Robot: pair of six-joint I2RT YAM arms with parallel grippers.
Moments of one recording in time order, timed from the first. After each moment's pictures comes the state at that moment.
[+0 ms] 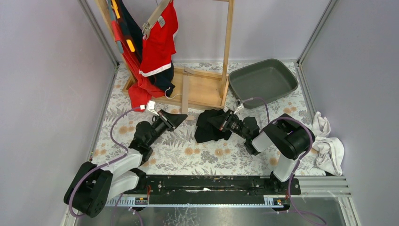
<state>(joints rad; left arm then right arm) -0.40 1.06 0.20 0.86 0.26 -1.06 0.60 1.77 0.36 1.41 -0.31 1.03</state>
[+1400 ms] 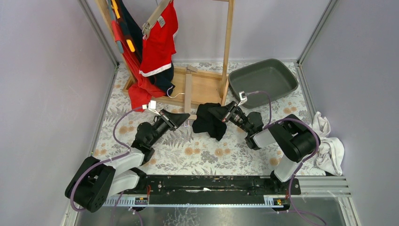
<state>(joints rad) -0.44 1.12 0.18 1.02 0.25 -1.12 0.54 1.72 0.43 1.48 -0.37 1.14</state>
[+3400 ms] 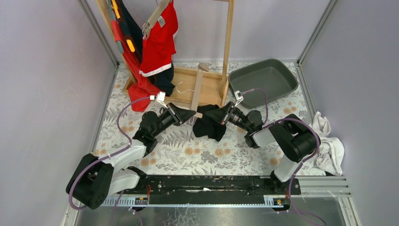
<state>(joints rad) -0.46 1.15 0.36 0.79 0.35 -1.02 0.54 1.72 0.46 1.48 -0.53 1.04</state>
